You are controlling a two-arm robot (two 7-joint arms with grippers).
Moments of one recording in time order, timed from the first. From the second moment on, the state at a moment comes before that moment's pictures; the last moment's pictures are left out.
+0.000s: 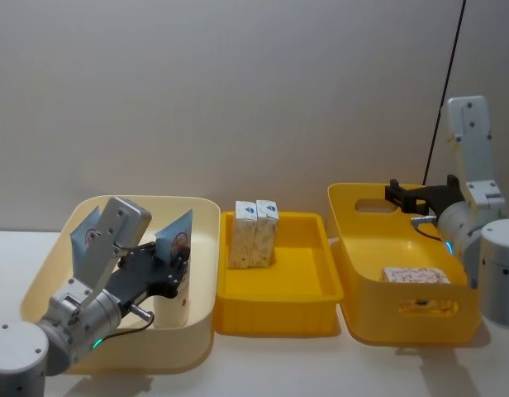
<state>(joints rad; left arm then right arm) -0.58 0.26 0.46 -1.22 -0.21 0.06 -0.27 0.62 0.16 -0.15 -1.40 0.07 0.62 -0.10</state>
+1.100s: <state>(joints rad) -0.59 0.27 0.46 -1.22 -0.20 0.06 -0.28 0.62 0.16 -0.15 -1.40 0.07 0.62 -0.10</state>
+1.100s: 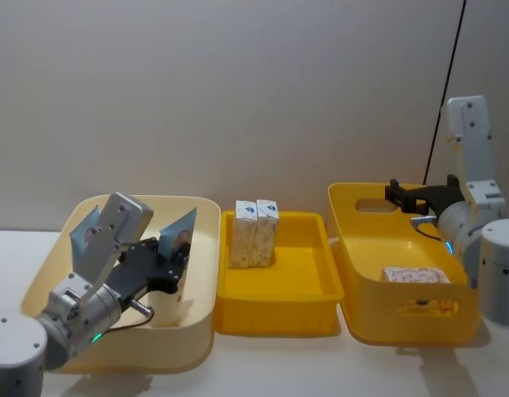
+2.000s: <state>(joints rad) -0.72 0.27 0.45 -1.29 -0.17 -0.13 -0.38 0.64 0.18 -0.17 -1.38 0.05 0.56 -0.06</state>
